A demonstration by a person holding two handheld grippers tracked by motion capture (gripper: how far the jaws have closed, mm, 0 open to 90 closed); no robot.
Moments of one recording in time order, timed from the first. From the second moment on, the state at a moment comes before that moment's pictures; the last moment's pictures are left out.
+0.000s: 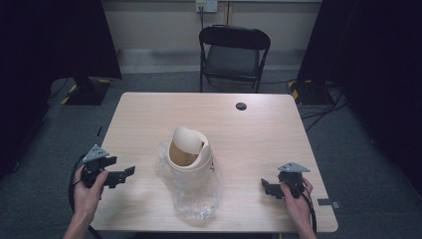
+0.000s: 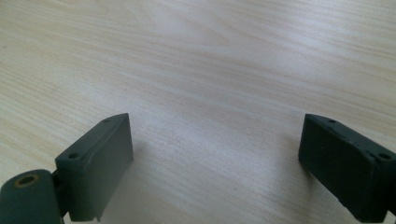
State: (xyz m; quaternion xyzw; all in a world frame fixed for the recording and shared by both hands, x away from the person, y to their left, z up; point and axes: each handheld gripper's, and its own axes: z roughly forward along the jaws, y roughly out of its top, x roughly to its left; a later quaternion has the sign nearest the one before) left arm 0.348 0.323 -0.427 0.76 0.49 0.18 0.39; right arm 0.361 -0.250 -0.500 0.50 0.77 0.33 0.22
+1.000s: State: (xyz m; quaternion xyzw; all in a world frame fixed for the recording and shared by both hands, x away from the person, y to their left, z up) left arm 0.354 0.327 -0.502 0.75 0.52 0.23 0.34; right arm 0.361 -0.250 -0.500 0.50 0.77 0.33 0.22
